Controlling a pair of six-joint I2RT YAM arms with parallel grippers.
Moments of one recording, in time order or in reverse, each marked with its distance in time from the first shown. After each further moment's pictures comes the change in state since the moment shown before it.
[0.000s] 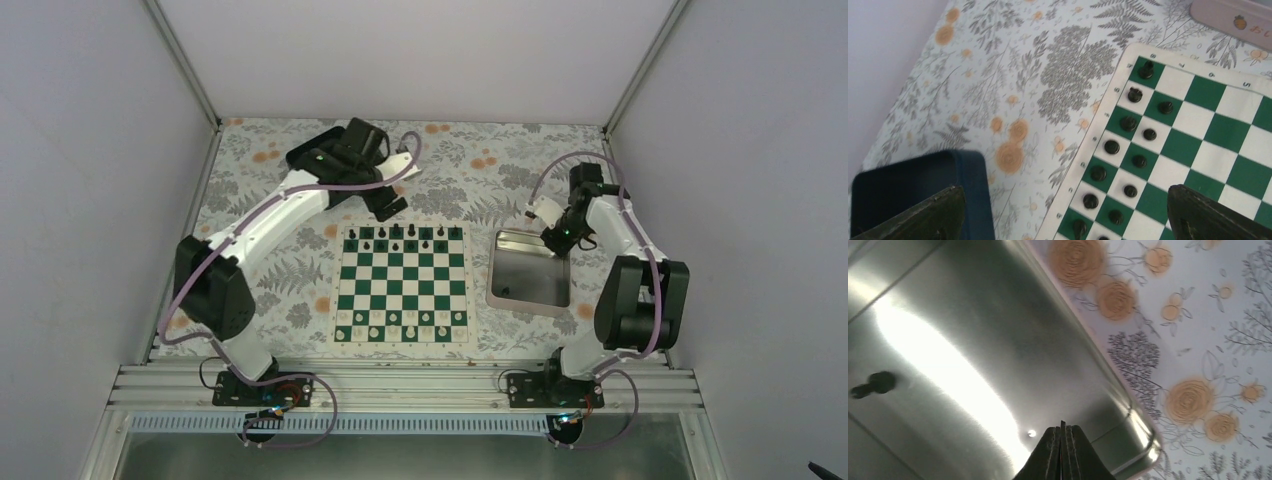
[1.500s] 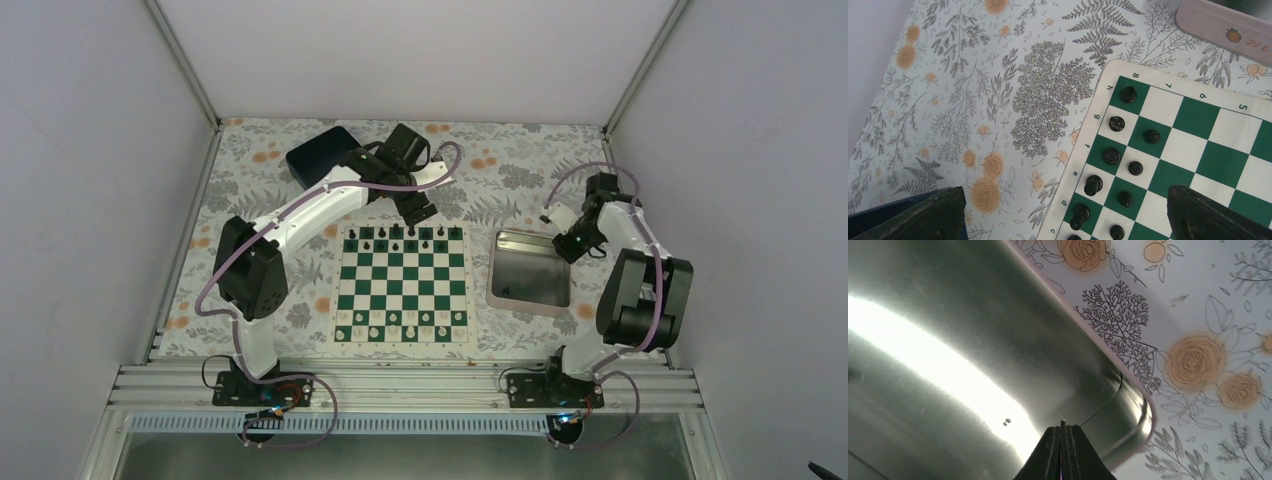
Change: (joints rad) left arm -0.141 0.231 0.199 -0.039 -0.079 -0.028; right arm -0.122 0.018 -0.051 0.059 -0.004 0.018
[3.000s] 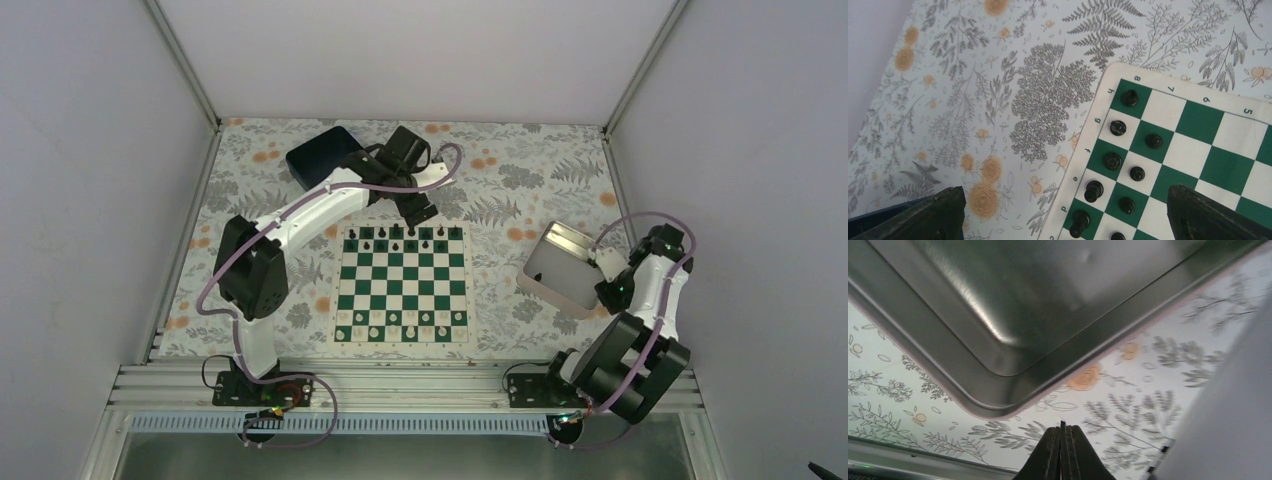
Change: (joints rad) left arm 0.000 0.003 -0.016 0.039 0.004 -0.003; right arm -0.405 -0.357 -0.201 -0.161 0.125 -0.145
